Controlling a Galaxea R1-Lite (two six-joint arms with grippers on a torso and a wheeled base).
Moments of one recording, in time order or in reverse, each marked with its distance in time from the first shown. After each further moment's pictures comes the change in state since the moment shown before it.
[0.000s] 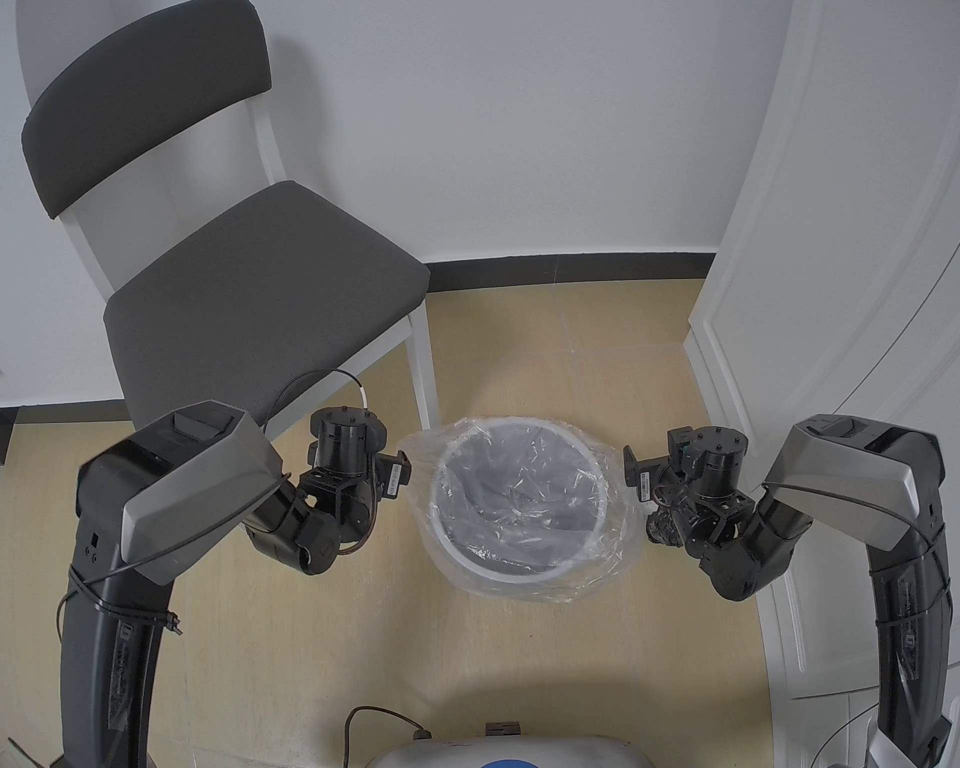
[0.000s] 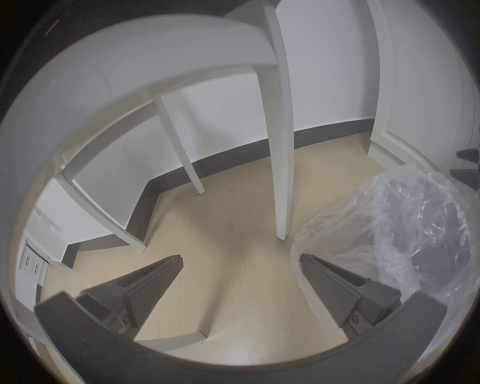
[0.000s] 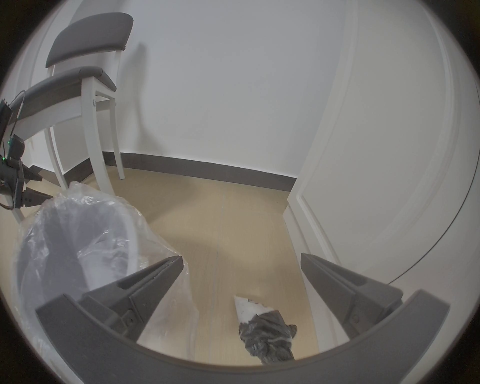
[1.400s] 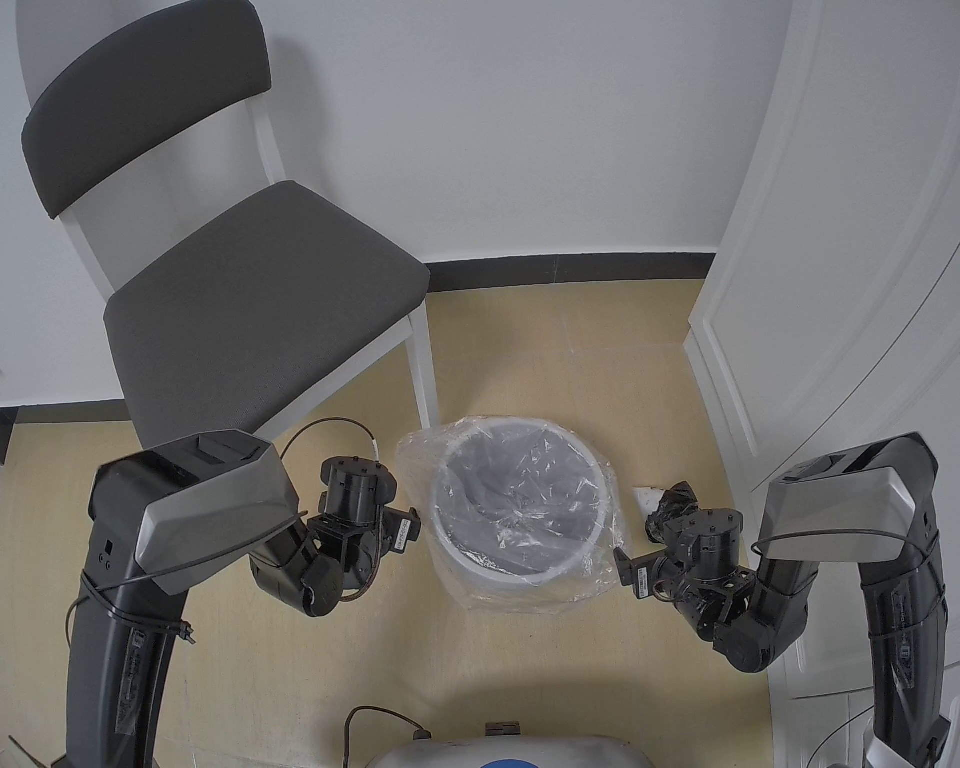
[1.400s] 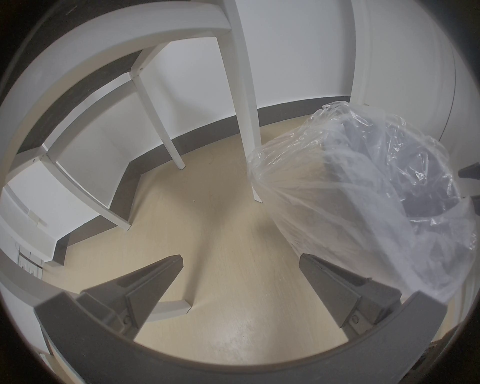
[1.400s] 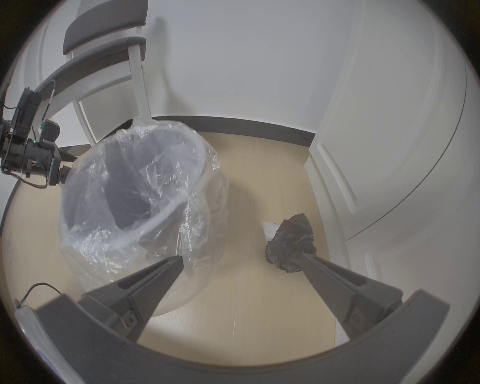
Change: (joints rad) left arm -0.038 0.023 0.171 -0.049 -0.061 -0.018; right arm 0.084 -0.009 0.381 -0.080 0.053 0.131
